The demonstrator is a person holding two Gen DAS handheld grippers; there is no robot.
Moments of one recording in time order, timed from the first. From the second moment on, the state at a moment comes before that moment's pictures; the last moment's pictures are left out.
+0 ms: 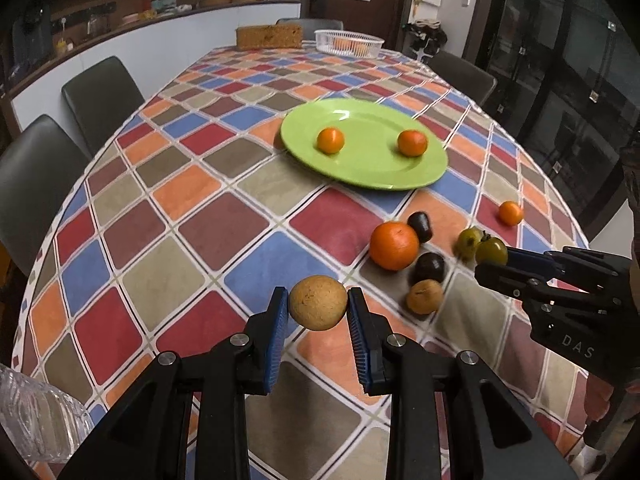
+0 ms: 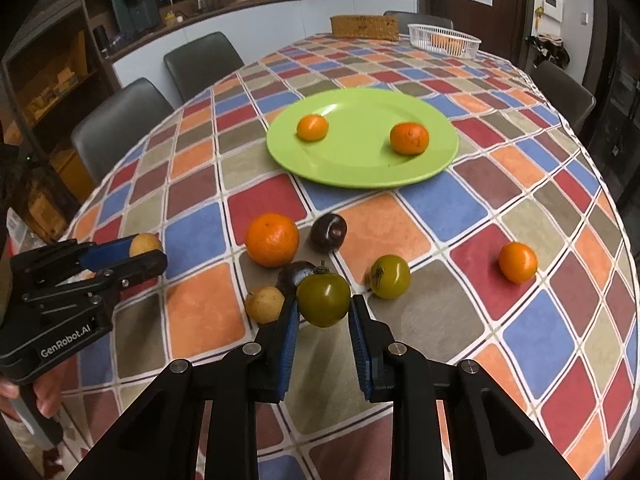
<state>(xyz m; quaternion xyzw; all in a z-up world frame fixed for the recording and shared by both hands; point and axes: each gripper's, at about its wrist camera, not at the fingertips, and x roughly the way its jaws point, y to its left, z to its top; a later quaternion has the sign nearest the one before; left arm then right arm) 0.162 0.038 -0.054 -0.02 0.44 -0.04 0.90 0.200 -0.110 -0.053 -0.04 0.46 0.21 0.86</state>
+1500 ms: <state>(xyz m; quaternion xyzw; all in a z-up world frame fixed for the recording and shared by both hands) 0.277 0.014 0.031 -0.02 0.36 -0.13 0.93 0.284 -0.113 0.041 -0.03 0.34 0.22 0.91</state>
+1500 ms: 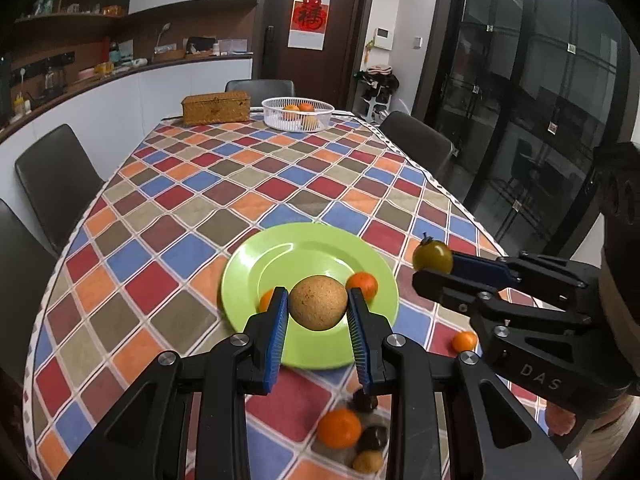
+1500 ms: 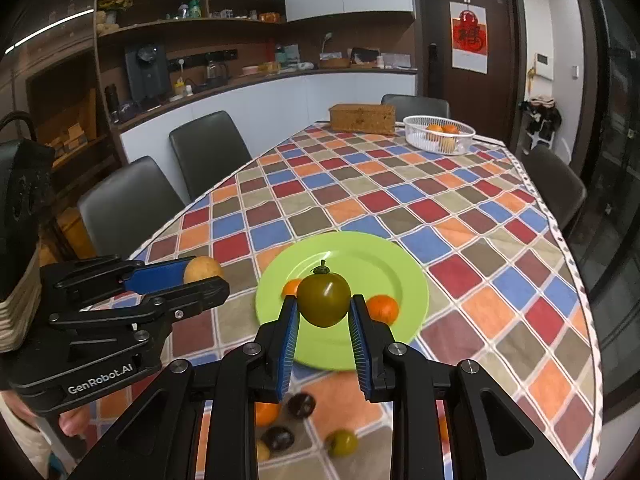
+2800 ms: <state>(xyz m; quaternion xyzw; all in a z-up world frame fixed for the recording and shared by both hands) 0.418 0.012 -0.061 -0.03 0.46 -0.11 0.88 0.434 -0.114 -0.055 -0.01 0.46 0.20 0.86</state>
